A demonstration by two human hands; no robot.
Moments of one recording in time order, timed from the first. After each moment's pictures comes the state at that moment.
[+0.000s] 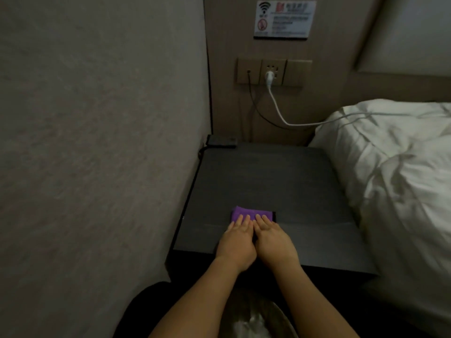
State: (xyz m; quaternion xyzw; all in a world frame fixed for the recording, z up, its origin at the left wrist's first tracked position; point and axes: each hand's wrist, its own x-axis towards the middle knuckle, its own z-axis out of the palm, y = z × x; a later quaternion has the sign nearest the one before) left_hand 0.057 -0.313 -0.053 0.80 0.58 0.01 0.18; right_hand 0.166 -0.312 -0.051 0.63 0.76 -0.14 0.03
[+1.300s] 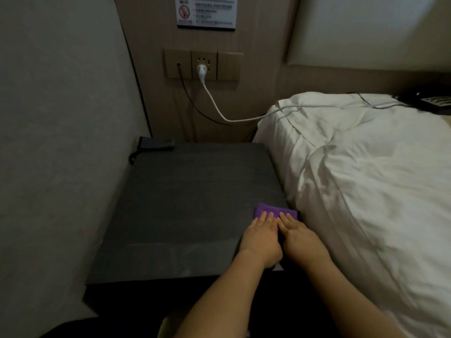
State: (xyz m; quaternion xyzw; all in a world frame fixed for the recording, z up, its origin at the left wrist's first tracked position) left_hand 0.240 -0.293 -0.049 0.88 0.44 -0.03 0.16; right_hand 0.358 -0.315 -0.057 0.71 0.70 -0.08 0.07
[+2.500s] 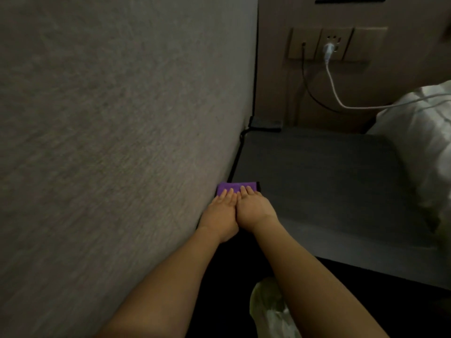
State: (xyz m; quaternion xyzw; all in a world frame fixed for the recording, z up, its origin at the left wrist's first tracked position) left_hand -0.070 -0.290 -0.059 0.76 0.64 -0.09 0.10; right_hand 0.029 -0.265 -0.042 0.52 0.84 -0.10 0.10
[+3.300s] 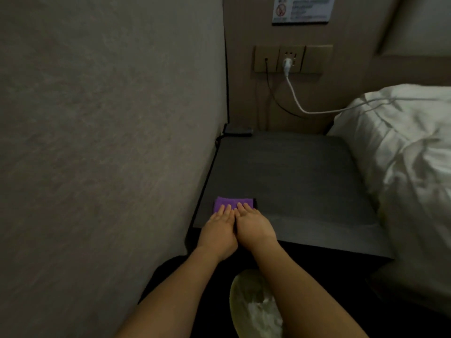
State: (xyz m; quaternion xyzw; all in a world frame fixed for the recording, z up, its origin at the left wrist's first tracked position) left_hand -0.010 -0.344 -0.051 0.77 0.63 -0.03 0.13; right_hand 0.095 -0.324 -0.043 0.55 0.82 -0.13 0.06
